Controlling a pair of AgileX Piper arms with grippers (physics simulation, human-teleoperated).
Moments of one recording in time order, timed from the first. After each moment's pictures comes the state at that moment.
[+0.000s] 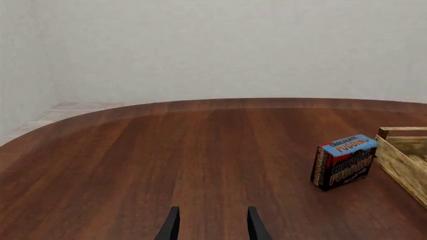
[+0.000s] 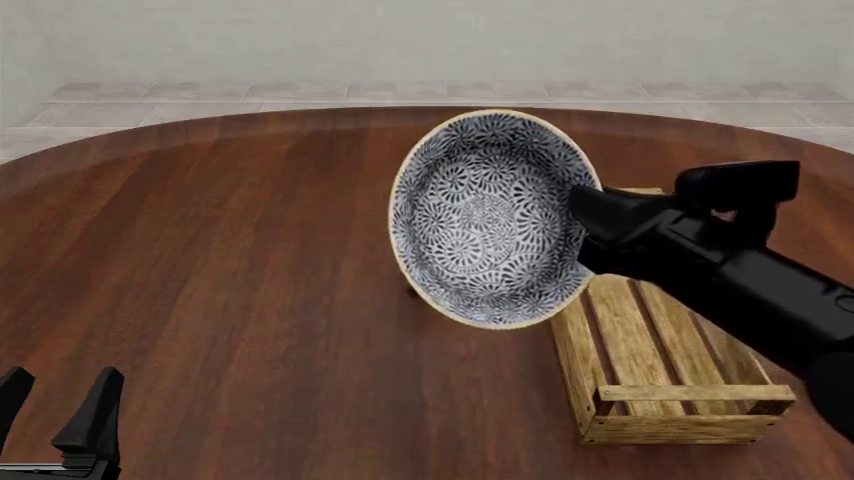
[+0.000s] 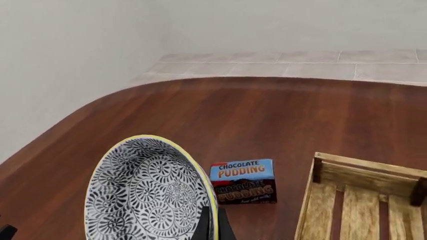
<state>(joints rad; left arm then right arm) 0.00 0.00 0.00 0.00 0.00 0.51 0.96 -0.71 -0.03 0.26</state>
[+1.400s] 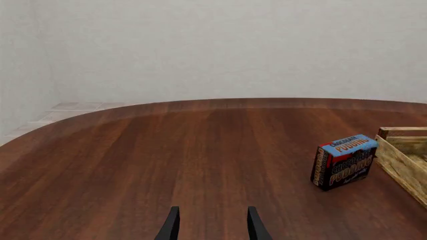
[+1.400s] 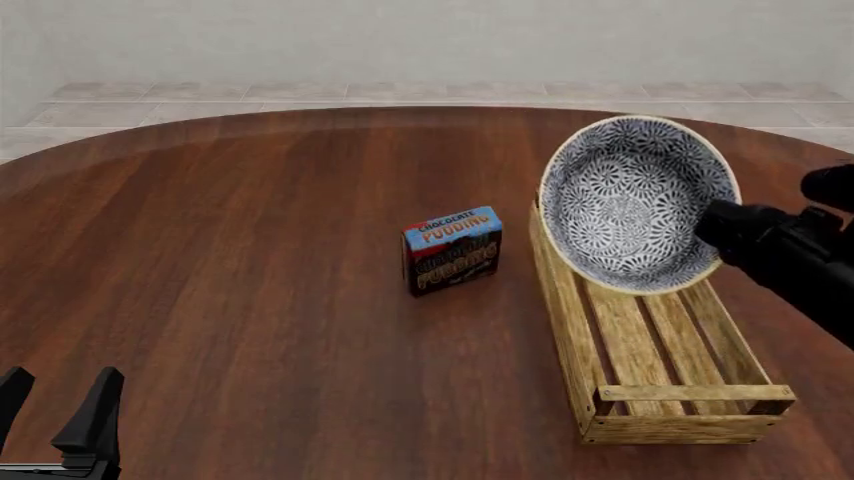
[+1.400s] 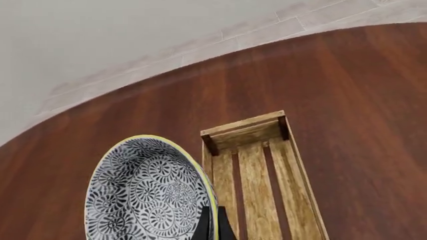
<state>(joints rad) 0.00 0.00 0.00 0.00 0.00 0.07 0.90 -0.66 0.12 0.37</state>
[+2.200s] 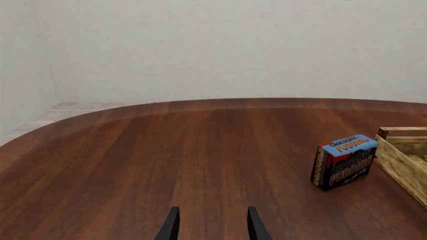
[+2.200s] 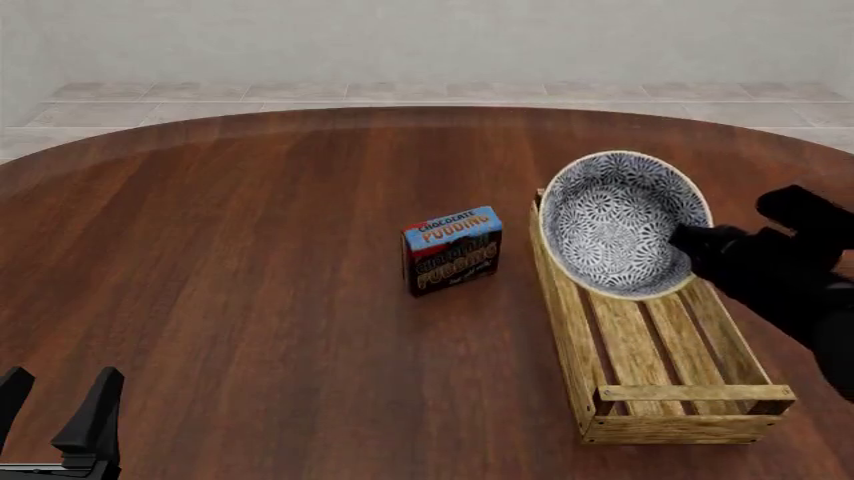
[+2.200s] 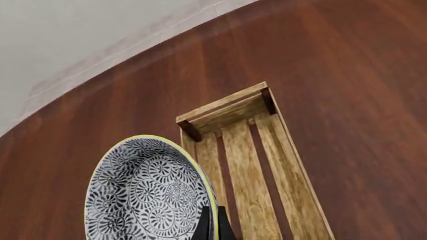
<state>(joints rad) 0.00 0.00 0.00 0.00 0.00 0.02 1.10 -0.63 0.02 0.47</state>
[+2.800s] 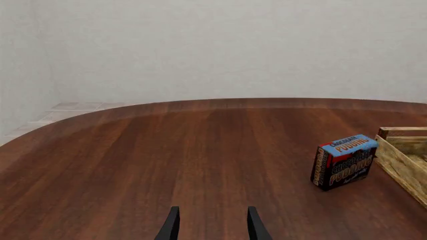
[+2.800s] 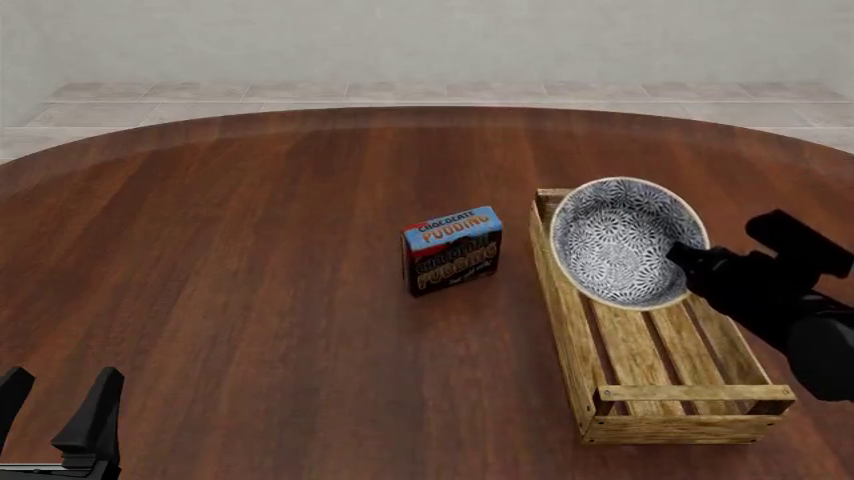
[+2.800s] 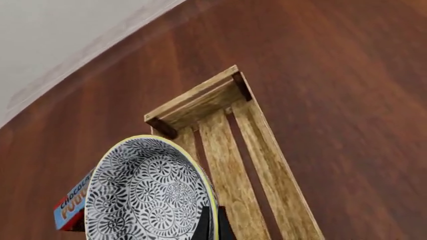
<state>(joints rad) 0.00 0.00 0.00 0.00 0.00 -0.04 1.24 -0.58 -0.10 0.53</state>
